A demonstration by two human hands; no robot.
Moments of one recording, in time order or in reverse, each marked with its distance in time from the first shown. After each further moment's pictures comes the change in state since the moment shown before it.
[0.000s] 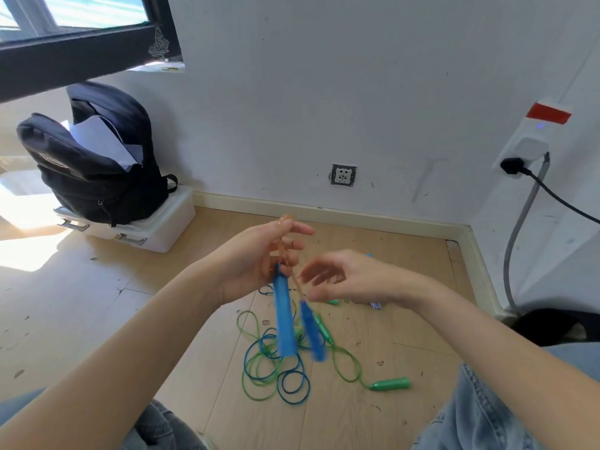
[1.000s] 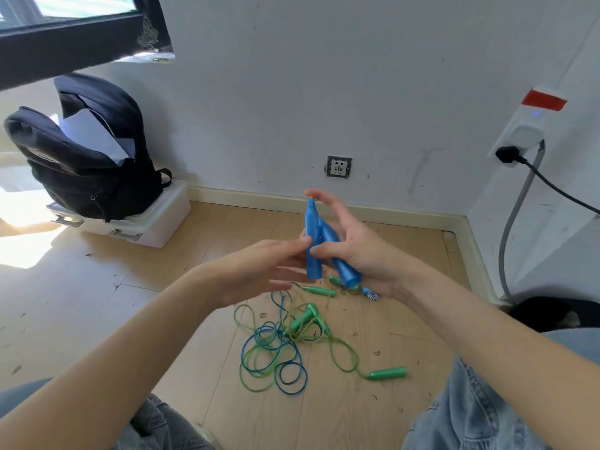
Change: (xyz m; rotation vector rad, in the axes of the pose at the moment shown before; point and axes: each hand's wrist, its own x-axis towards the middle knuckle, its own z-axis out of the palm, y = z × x) left_hand 0.001 -0.018 0.003 0.401 -0.159 -0.125; right_hand -0.003 -0.011 0.000 0.756 0.195 -0.186
